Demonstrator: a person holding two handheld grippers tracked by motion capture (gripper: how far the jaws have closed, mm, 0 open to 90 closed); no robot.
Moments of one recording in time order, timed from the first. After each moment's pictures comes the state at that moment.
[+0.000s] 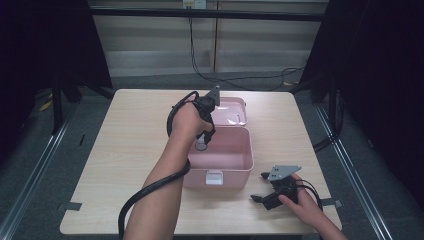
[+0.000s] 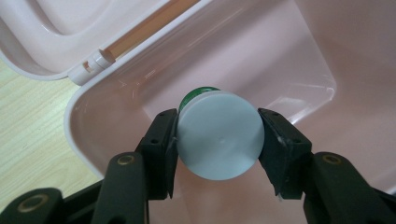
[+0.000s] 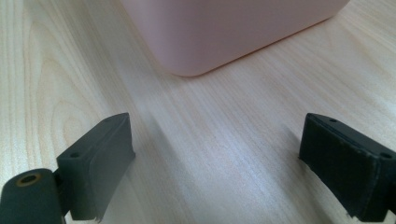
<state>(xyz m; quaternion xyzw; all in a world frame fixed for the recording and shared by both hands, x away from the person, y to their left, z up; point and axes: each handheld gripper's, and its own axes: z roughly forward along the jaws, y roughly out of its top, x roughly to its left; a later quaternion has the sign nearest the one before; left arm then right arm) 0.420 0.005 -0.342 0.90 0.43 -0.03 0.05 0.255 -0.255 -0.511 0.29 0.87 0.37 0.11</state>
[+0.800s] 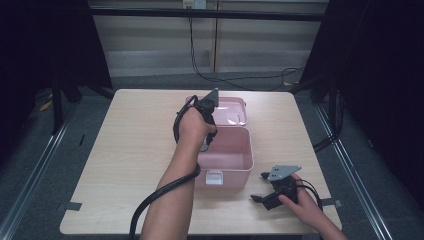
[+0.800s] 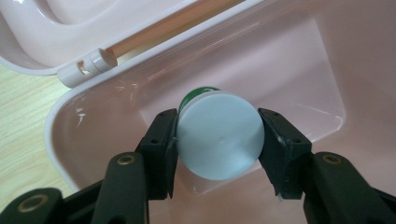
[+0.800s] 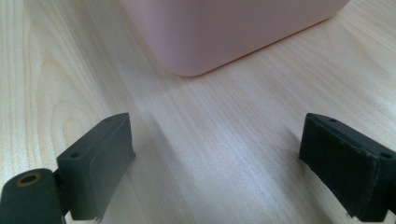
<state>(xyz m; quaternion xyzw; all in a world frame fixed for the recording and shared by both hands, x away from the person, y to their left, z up) 0.424 0.000 -0.358 0.87 0.48 -0.02 0.05 0.255 -0.255 -0.511 0.29 0.87 0.37 0.11</state>
